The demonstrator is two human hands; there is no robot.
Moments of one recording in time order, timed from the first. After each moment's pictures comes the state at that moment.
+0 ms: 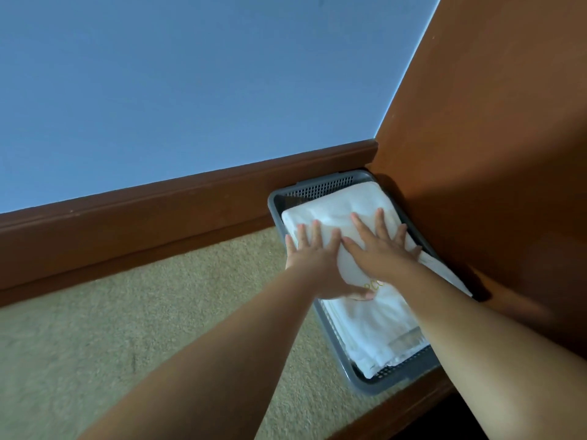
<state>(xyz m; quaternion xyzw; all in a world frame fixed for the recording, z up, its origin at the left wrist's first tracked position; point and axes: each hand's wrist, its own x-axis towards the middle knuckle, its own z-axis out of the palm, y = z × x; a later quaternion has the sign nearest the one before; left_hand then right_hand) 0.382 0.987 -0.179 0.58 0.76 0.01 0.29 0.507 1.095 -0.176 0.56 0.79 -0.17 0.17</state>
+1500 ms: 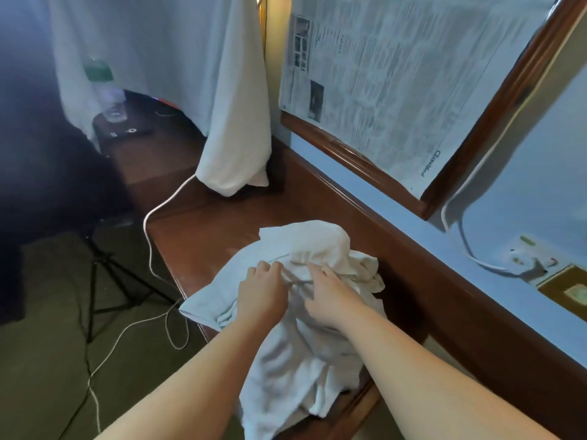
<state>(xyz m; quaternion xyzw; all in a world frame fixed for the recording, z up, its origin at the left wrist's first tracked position) -0.047 -0.036 -0.142 -0.15 0.97 0.21 -0.03 -0.082 0.119 -0.075 -0.18 0.95 -0.11 0.22</state>
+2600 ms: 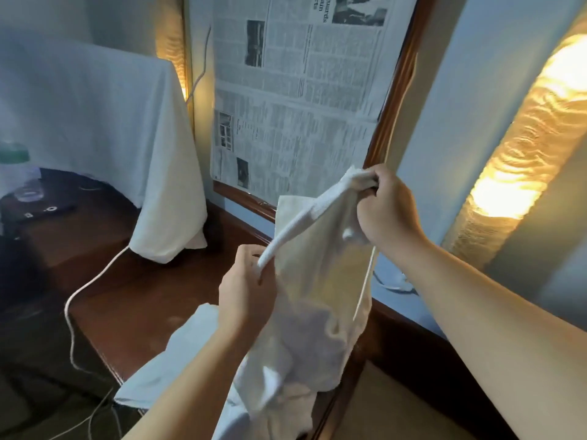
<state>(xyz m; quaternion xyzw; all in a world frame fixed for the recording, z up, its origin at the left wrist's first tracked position) -0.030 0.019 0.041 -0.08 0.81 0.51 -0.28 -0.069 0.210 0.202 -0.07 0.88 -0.37 -0.29</state>
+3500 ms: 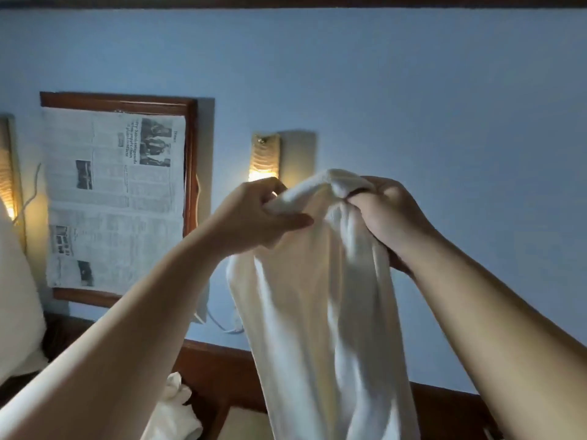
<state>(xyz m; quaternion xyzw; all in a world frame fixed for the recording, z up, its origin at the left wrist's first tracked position) 0.219 0.261 0.387 0.40 0.75 0.49 -0.20 0.340 0.447 0.409 -0.01 0.80 -0.50 -0.33</state>
